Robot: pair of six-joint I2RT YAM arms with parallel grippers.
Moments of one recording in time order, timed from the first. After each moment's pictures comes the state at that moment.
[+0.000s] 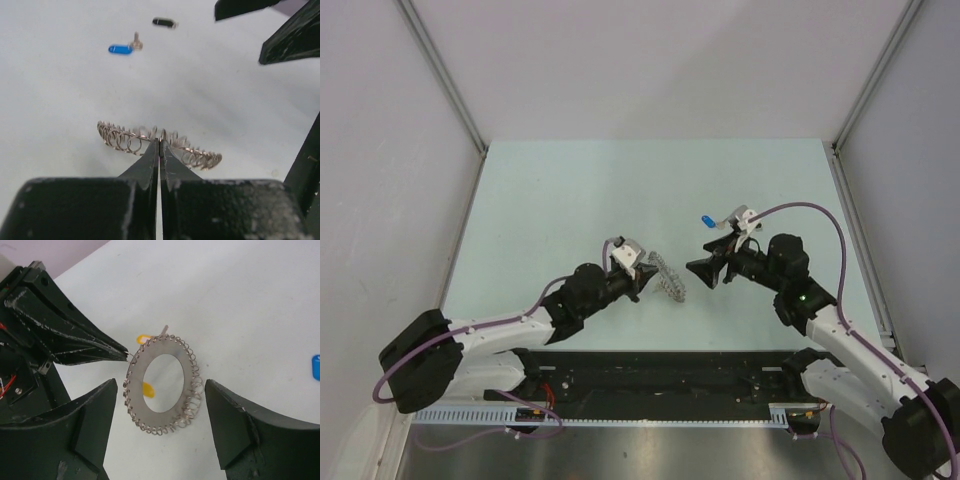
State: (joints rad) left arm -0.94 1.16 0.44 0.54 -0.07 -0.10; right arm 0.49 0.84 0.52 0.15 -0.45 0.16
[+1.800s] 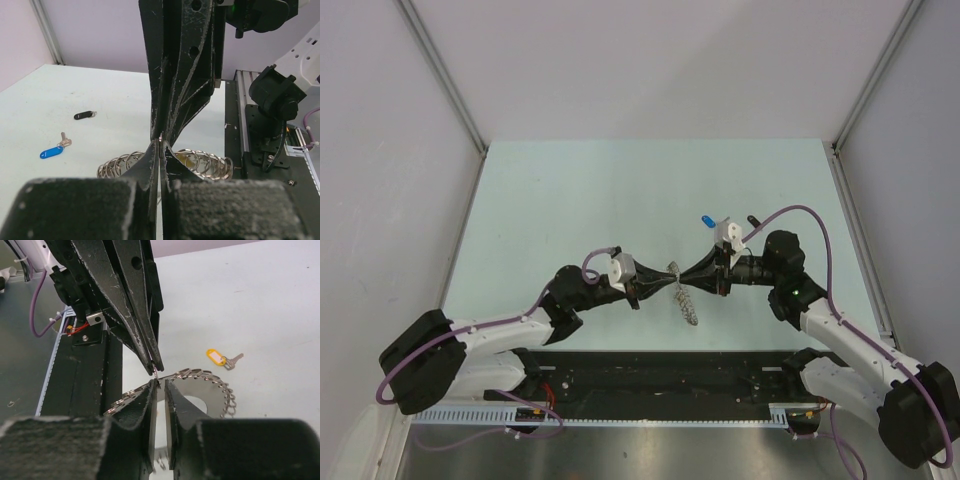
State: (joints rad) left arm -0.89 1.16 0.38 0.96 0.44 -0.06; right arm 0.50 0.94 0.52 0.32 -0.96 -0.01
